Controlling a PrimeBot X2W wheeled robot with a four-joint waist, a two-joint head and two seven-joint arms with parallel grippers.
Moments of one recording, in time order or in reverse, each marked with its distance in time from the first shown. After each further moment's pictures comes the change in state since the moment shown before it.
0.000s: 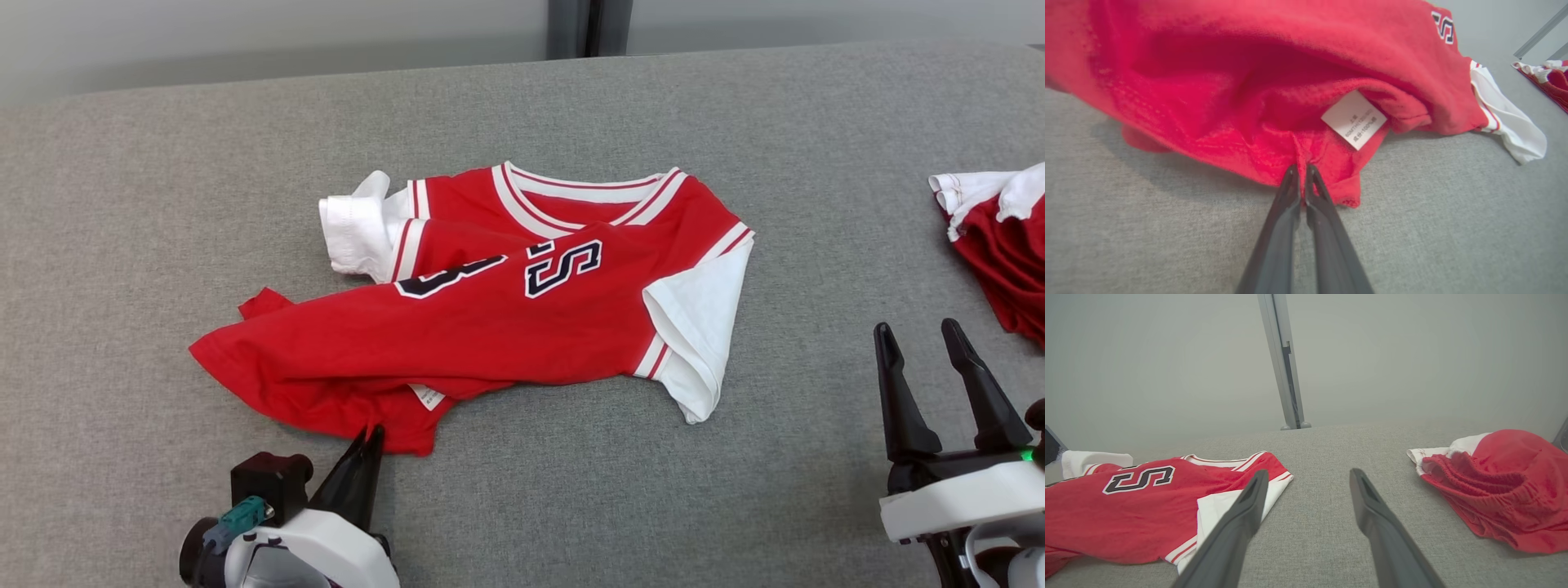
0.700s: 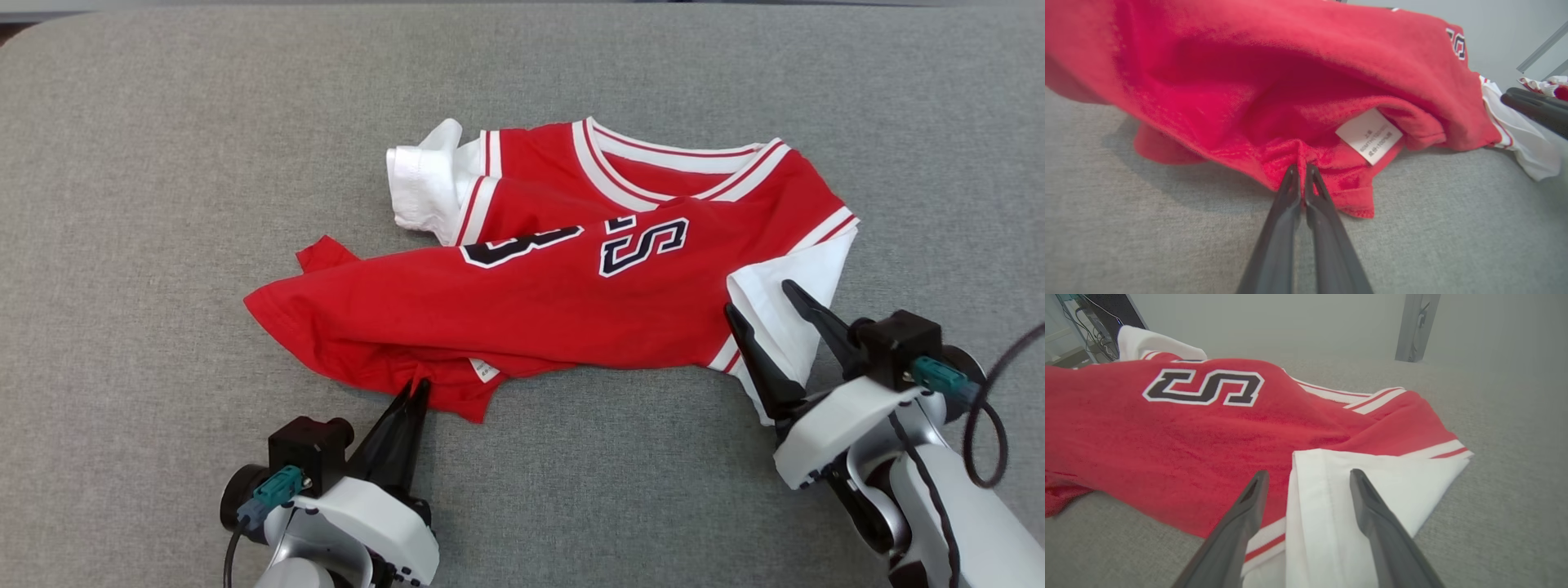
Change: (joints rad) left arm -0.083 -0.034 -0.056 0.002 0.024 -0.032 -0.058; right arm -0.293 -0.103 0.346 0.299 0.018 0.000 0.035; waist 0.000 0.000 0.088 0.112
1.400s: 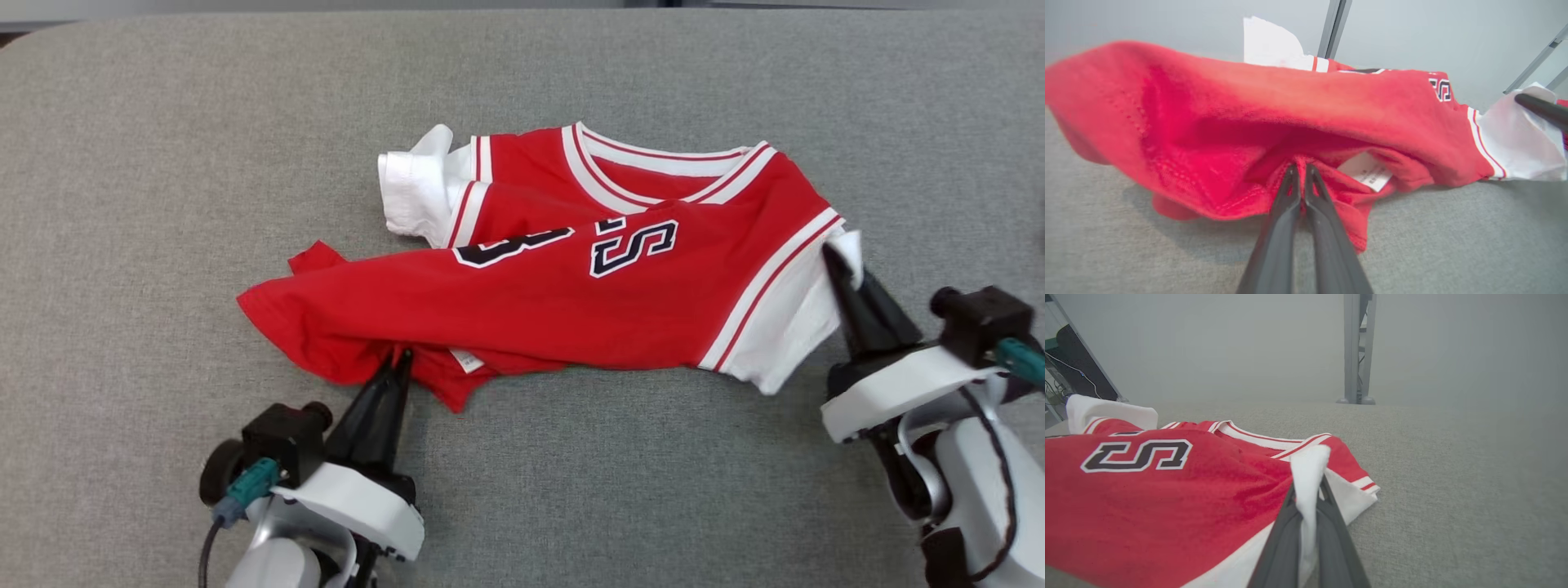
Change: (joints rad) left arm -0.037 0.007 0.004 0.020 0.003 -0.008 -0.083; right arm -0.076 0.000 -0.069 0.121 0.017 0.000 -0.123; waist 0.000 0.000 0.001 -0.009
